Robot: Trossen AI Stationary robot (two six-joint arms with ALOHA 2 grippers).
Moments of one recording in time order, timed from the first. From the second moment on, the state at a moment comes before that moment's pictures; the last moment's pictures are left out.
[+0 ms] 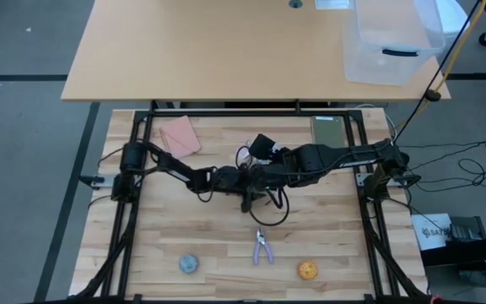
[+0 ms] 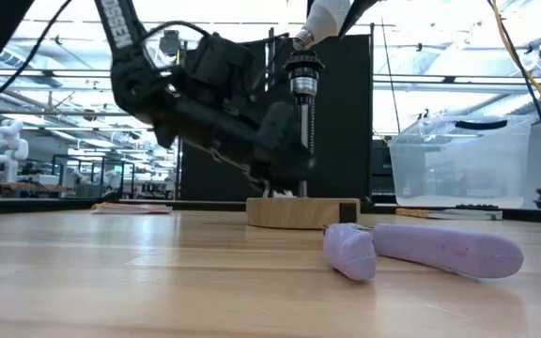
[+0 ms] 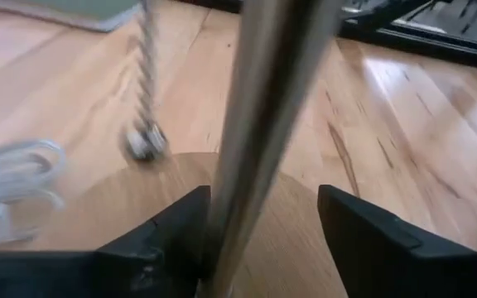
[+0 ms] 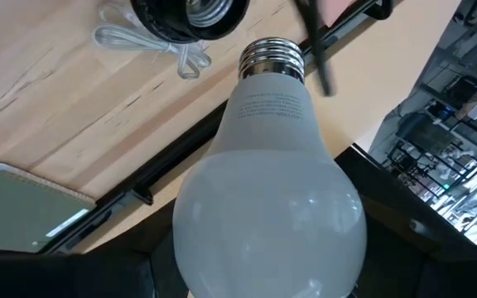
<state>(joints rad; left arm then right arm) 0.03 1.99 0.85 0.77 0.05 -0.17 0.17 1.83 1.99 -1.41 0.81 -1.02</state>
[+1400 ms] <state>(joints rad) 0.07 1.31 0.68 0.65 -0.04 -0.03 0.22 1.82 1.99 -1.41 0.75 -1.03</state>
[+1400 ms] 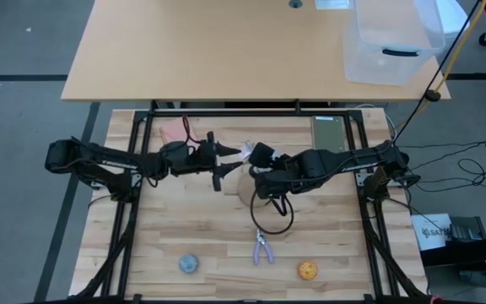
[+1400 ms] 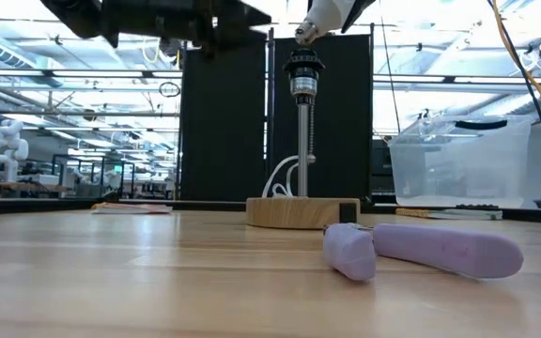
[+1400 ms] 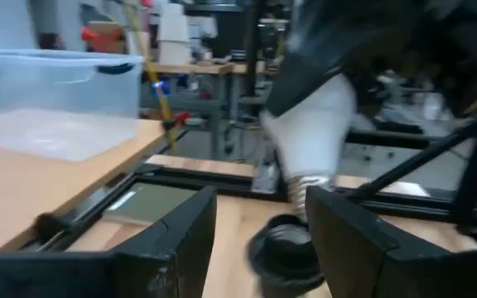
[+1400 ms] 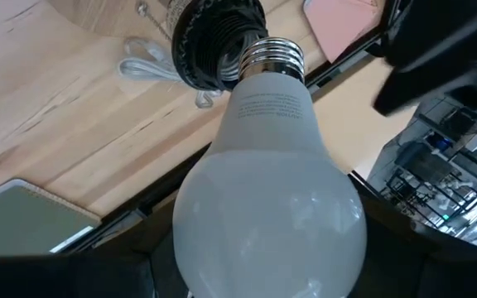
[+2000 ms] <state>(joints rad) 0.06 1.32 0.78 0.48 -0.02 -0.04 0.18 1.84 1.99 -1.40 0.72 -1.11</state>
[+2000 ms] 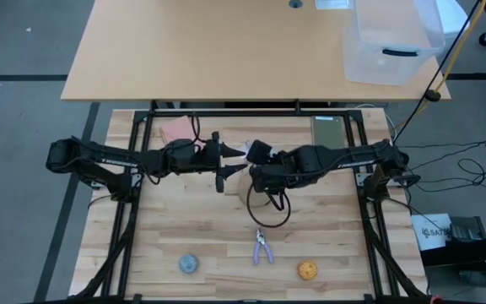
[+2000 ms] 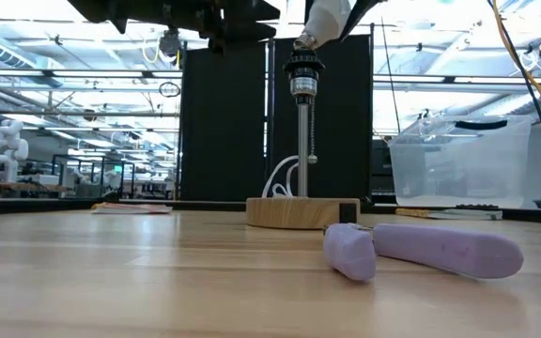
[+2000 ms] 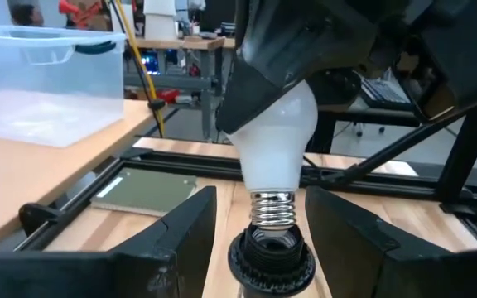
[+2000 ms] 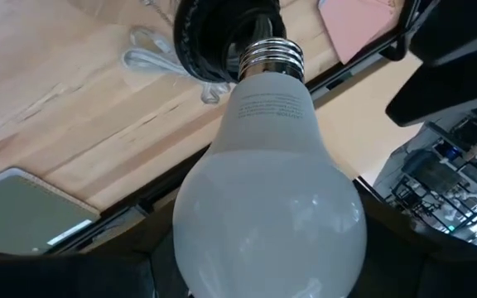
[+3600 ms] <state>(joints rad) 0.06 1.34 0.78 0.44 -0.02 -0.04 0.17 1.87 1.99 -1.36 0.73 -1.19</state>
